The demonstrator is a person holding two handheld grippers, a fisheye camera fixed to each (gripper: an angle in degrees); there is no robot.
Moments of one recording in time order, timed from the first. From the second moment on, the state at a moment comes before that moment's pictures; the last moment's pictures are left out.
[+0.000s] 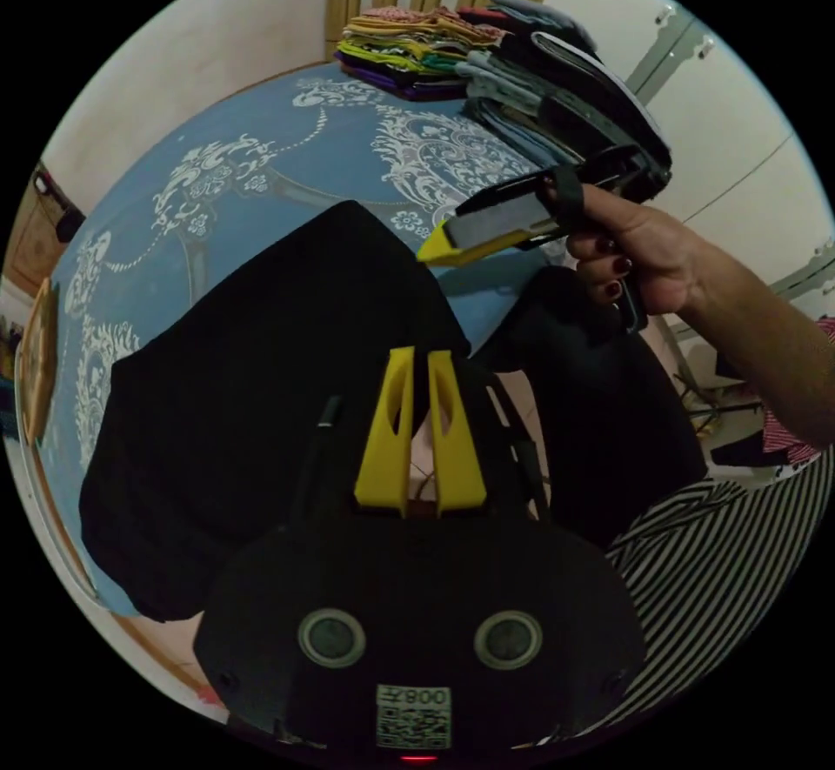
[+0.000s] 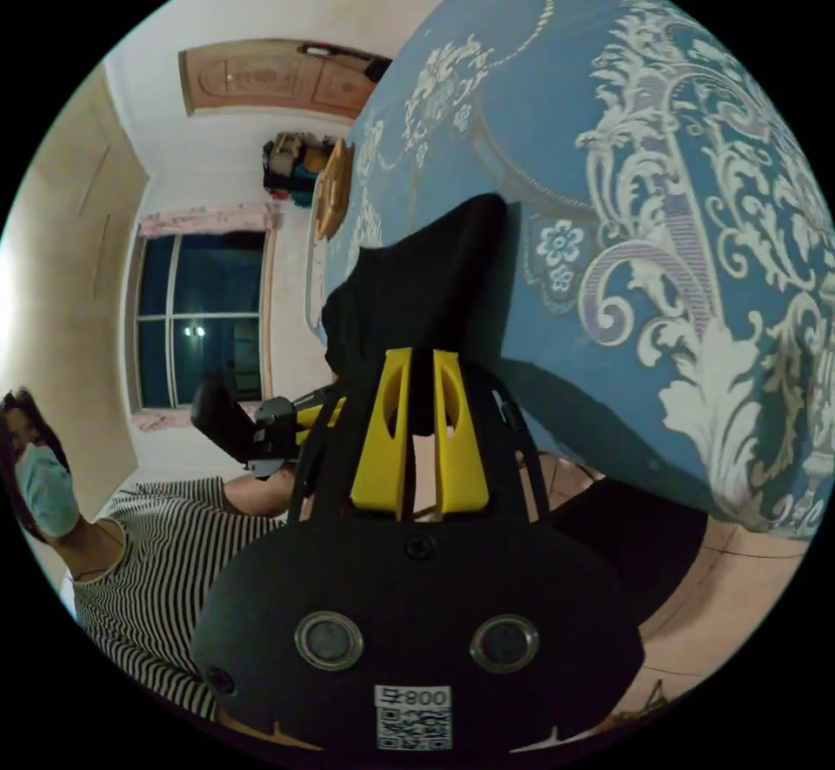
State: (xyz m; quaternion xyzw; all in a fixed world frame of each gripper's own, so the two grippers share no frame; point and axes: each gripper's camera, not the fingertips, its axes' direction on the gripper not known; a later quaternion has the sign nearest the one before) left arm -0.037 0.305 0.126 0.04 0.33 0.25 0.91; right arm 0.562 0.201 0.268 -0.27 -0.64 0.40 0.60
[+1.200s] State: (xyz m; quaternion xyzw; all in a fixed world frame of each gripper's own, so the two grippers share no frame) left arm 0.070 0.284 0.056 0.10 0.38 0.26 0.88; right arm 0.720 0.219 0.349 -0.23 -0.58 0.50 0.60
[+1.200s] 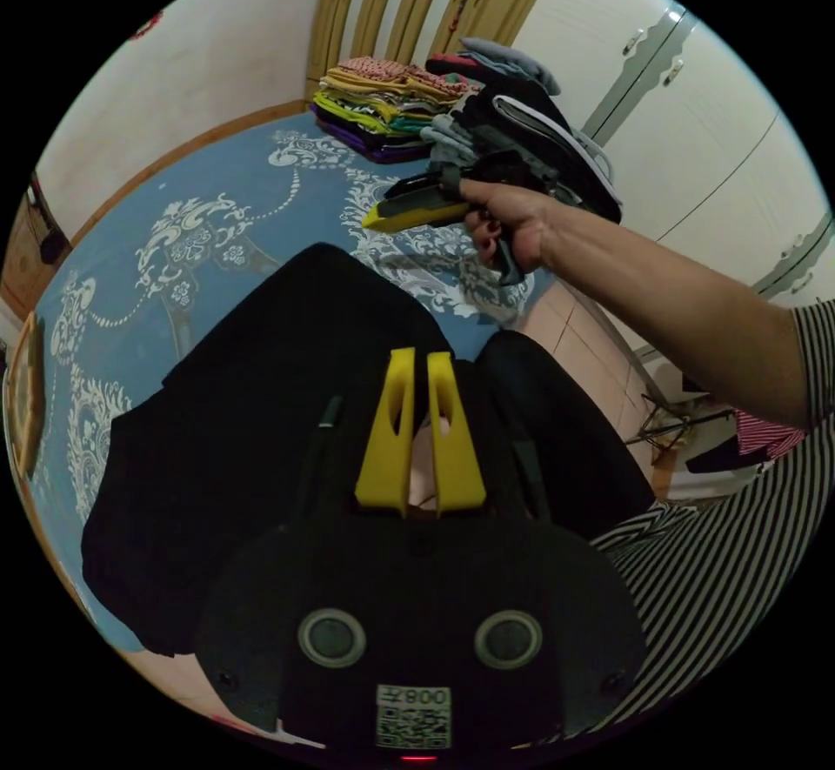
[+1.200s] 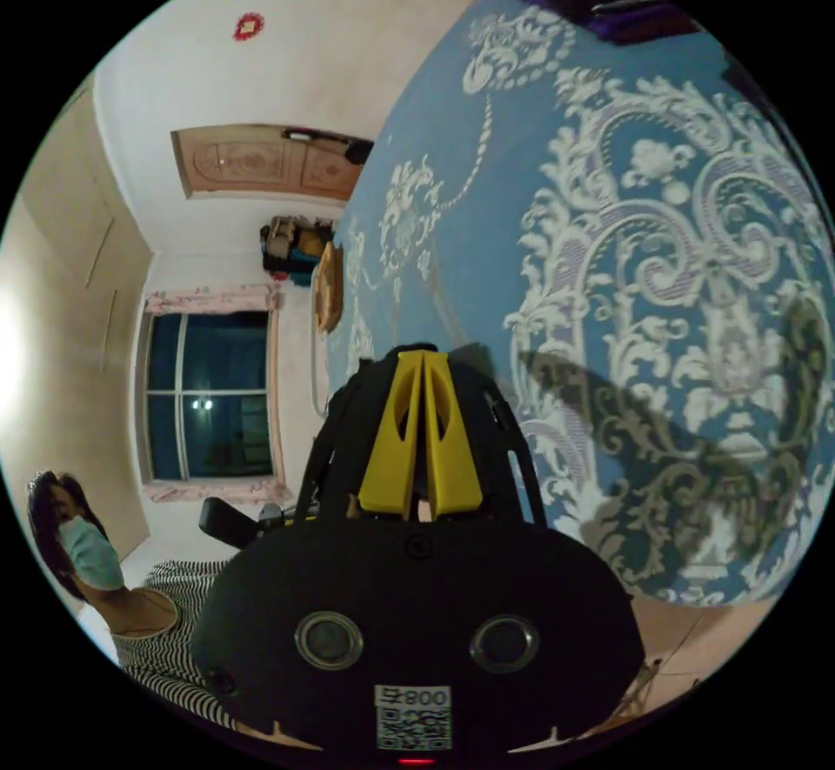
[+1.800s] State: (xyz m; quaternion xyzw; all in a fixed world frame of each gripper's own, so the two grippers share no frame) left arm 0.010 0.311 0.056 0.07 0.42 0.23 0.88; right arm 0.613 0.181 0.374 -0.26 -0.63 0.49 0.54
